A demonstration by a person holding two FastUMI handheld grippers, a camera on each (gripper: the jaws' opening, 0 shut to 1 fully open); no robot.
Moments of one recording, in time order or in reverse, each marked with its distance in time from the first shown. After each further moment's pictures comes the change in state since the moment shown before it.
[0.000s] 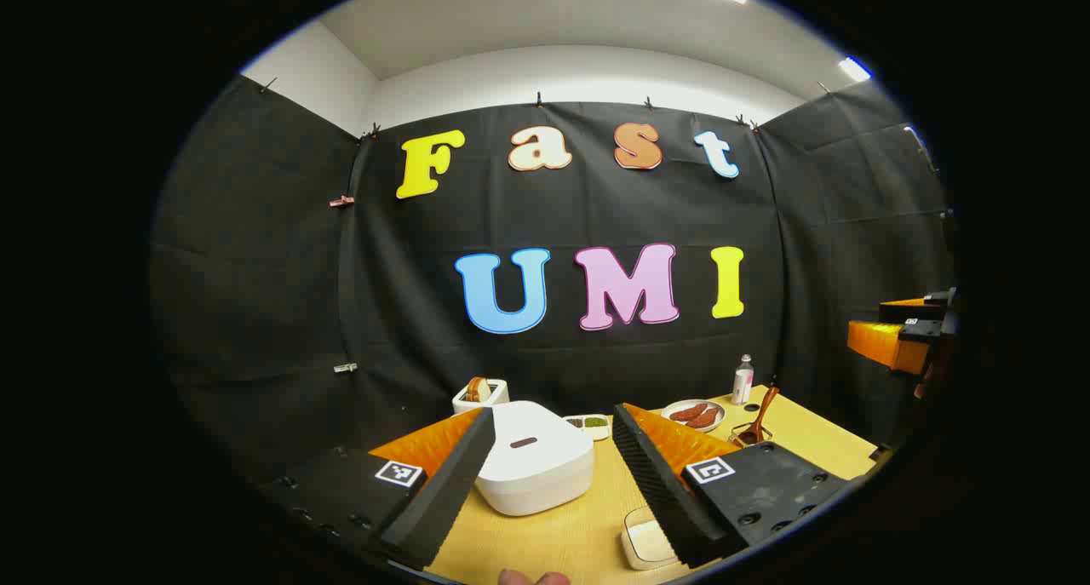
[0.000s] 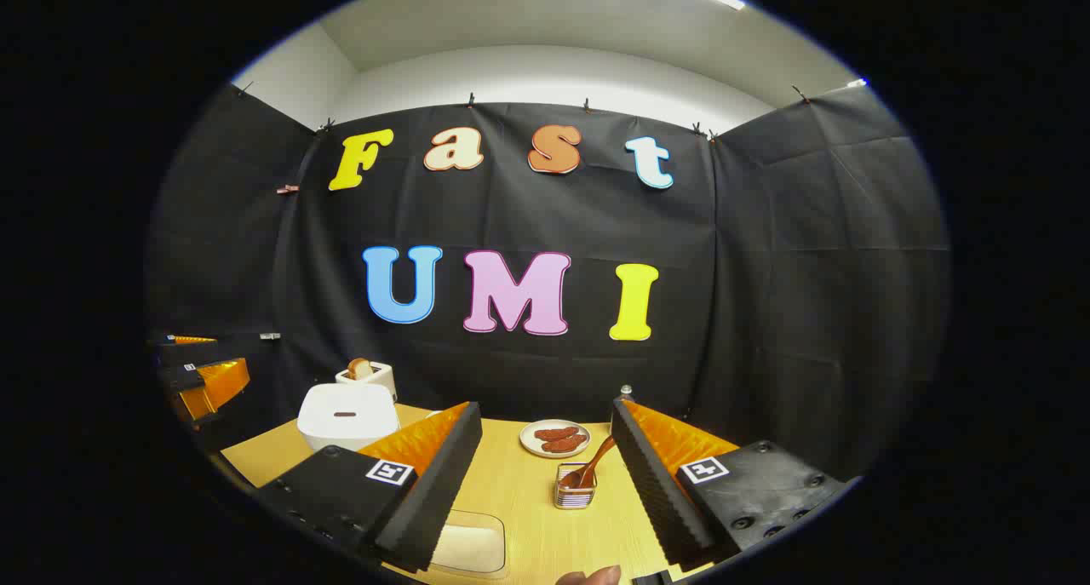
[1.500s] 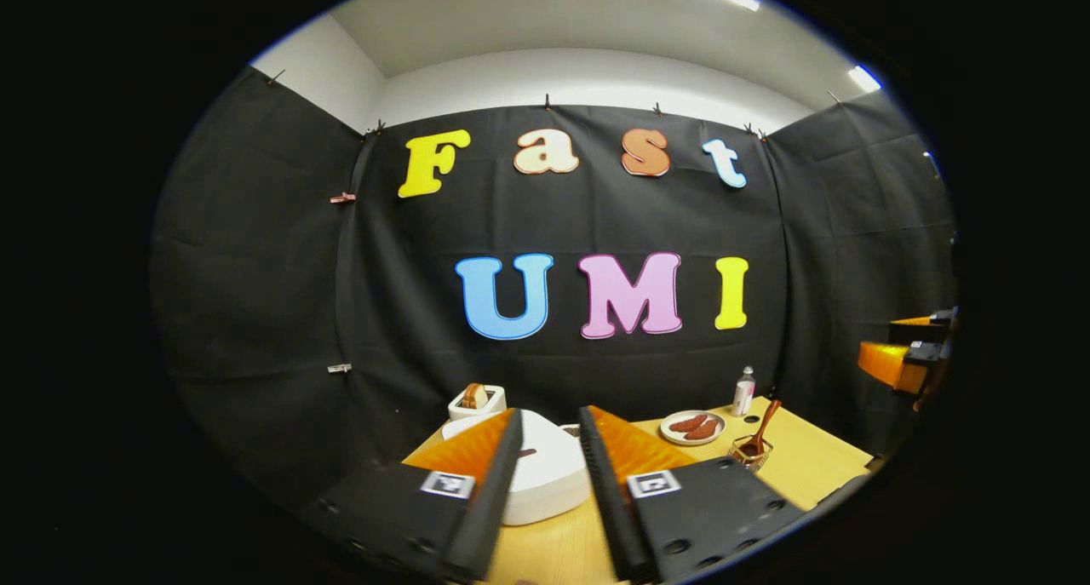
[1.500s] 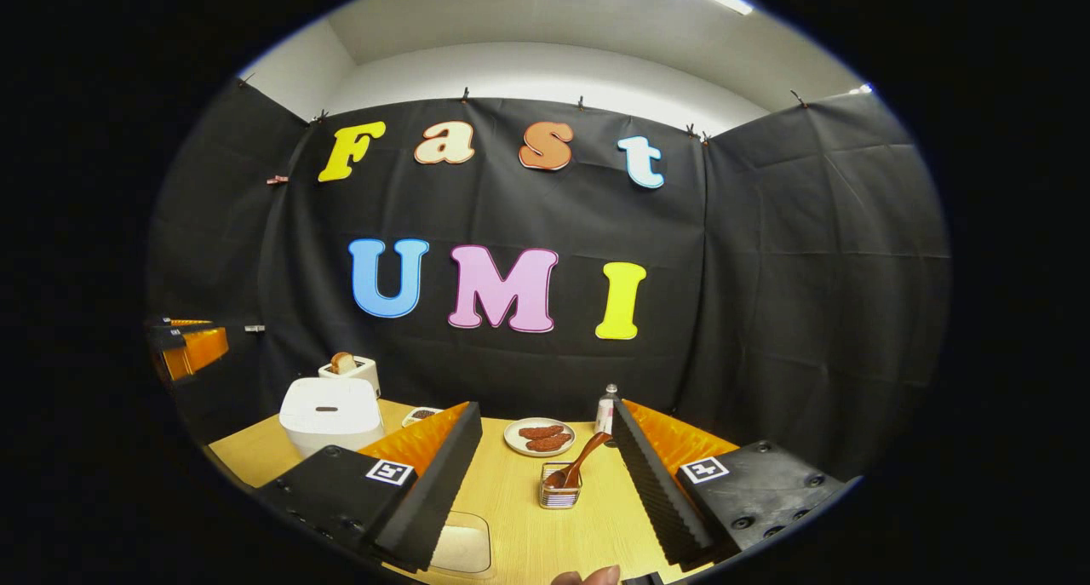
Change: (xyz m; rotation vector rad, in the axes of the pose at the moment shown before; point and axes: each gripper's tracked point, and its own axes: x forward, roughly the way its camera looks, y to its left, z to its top) left arm 0.029 0.008 0.012 -0.045 -0.035 -0.015; right arm 0.010 -0.014 -0.005 -0.029 0.002 -0.046
